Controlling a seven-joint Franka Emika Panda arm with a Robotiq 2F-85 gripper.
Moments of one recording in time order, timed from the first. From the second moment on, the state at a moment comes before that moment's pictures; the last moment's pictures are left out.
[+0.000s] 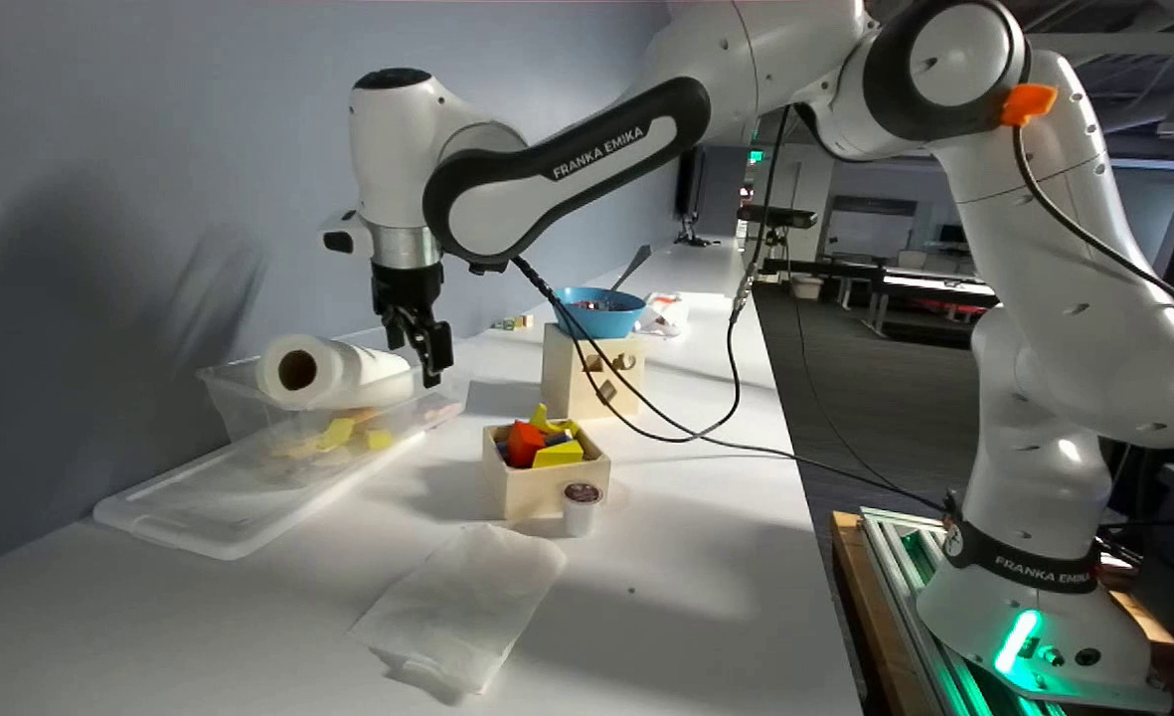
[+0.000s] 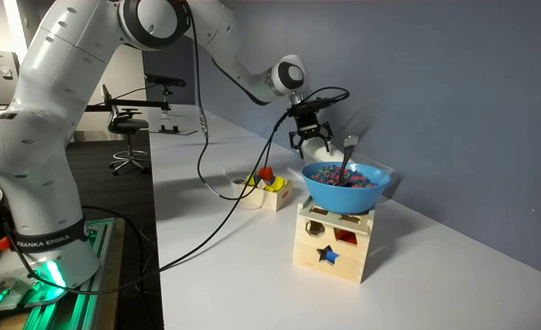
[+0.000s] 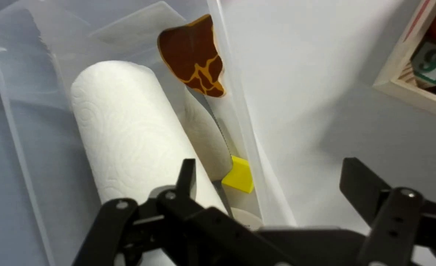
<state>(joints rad) 0.07 0.50 0.11 -1.50 -0.52 2.10 -0.64</state>
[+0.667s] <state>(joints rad) 0.05 0.54 0.11 -1.52 -0.37 2.10 -0.75</state>
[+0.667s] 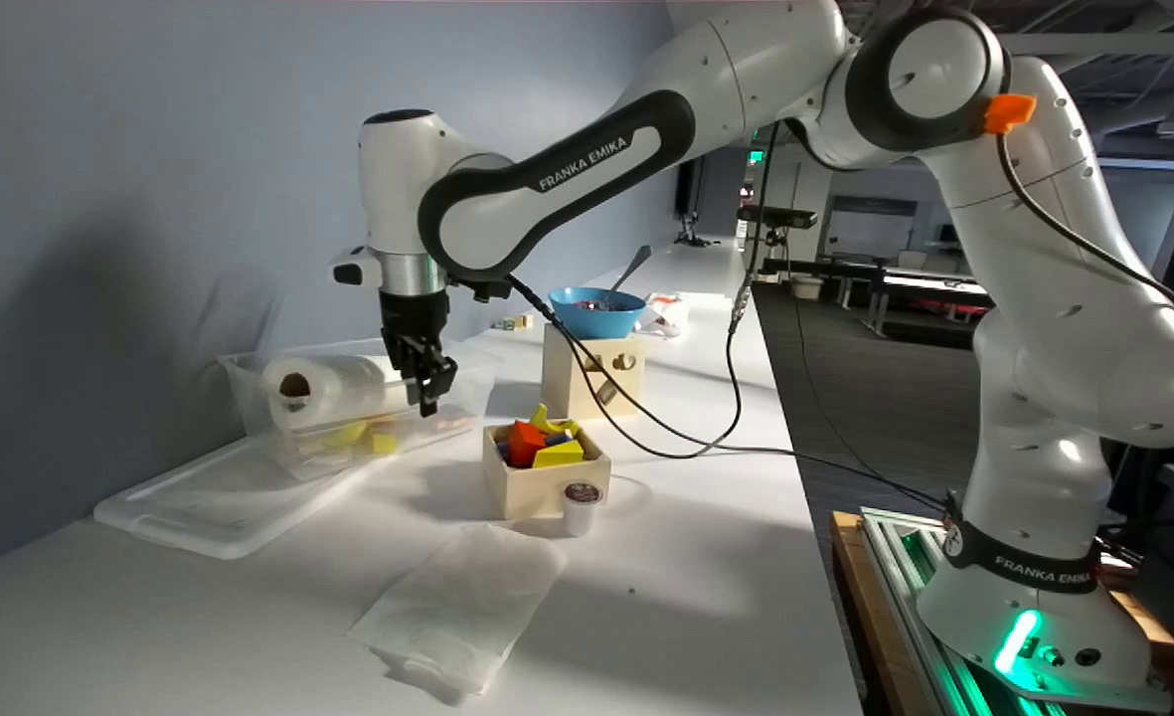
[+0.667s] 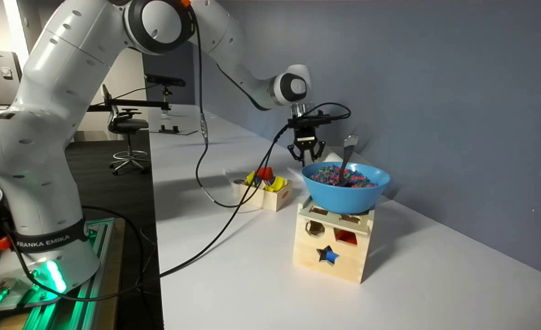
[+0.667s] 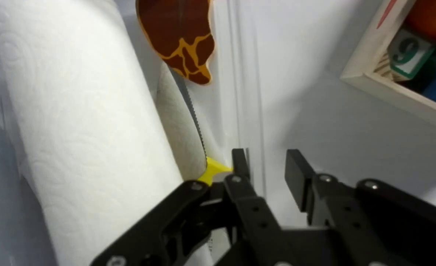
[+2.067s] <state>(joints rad) 0.16 0.41 0.26 -1.64 -0.37 2.07 -1.21</state>
